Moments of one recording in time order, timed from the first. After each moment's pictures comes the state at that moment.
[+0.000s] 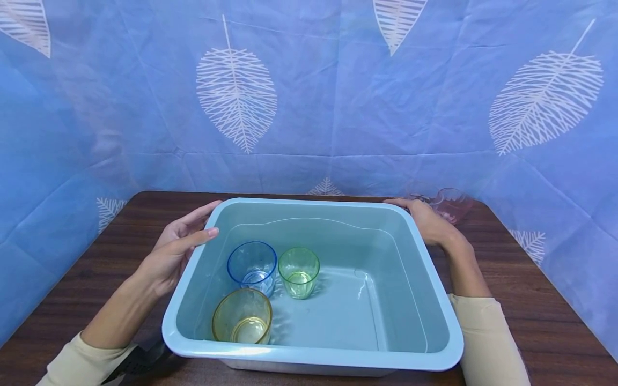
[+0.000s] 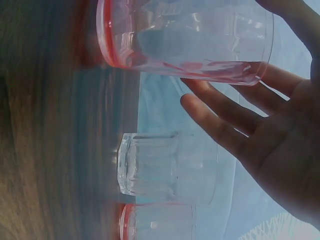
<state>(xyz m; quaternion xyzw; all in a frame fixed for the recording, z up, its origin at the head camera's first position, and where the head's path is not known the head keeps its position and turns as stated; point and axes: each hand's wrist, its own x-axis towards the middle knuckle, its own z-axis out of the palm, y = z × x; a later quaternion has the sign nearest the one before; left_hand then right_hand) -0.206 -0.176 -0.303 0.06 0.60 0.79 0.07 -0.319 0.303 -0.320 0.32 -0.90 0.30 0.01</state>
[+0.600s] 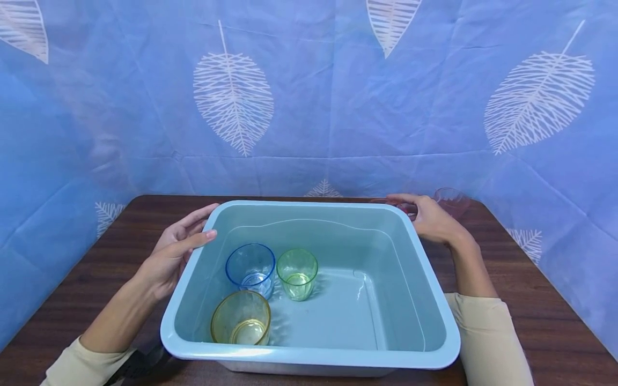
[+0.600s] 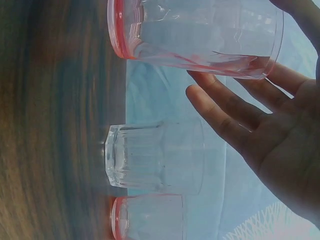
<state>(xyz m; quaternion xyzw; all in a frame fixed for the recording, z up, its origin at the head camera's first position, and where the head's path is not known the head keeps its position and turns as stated) -0.205 -0.174 -0.303 0.05 0.60 0.79 0.07 -0.312 0.309 -0.306 0.24 -0.92 0.32 -0.02</state>
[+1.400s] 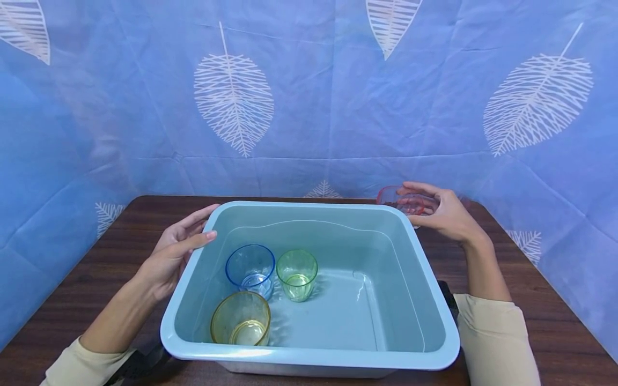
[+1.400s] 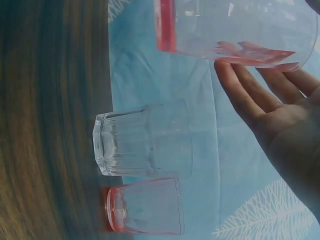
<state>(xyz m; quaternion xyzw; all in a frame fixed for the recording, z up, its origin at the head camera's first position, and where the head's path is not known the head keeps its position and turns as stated) -0.204 -0.174 -0.305 0.05 0.61 0.79 0.07 -0.304 0.327 -0.301 0.27 -0.79 0.54 0.00</state>
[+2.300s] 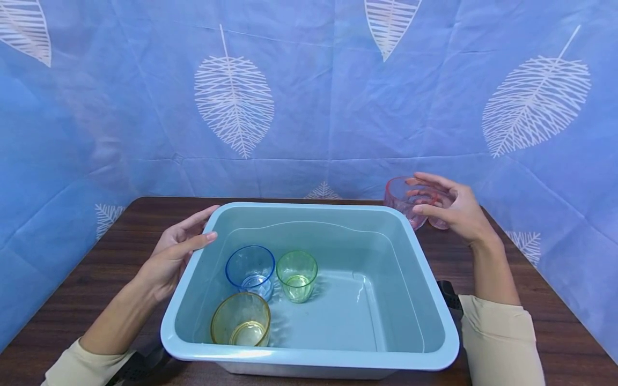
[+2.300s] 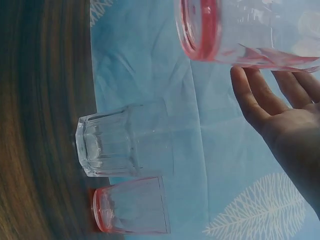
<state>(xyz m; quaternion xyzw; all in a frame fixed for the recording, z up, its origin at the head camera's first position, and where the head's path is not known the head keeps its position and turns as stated) -0.203 -0.174 -0.305 0.06 0.61 0.79 0.06 -0.304 0.334 -0.293 0.34 -0.68 0.65 0.03</state>
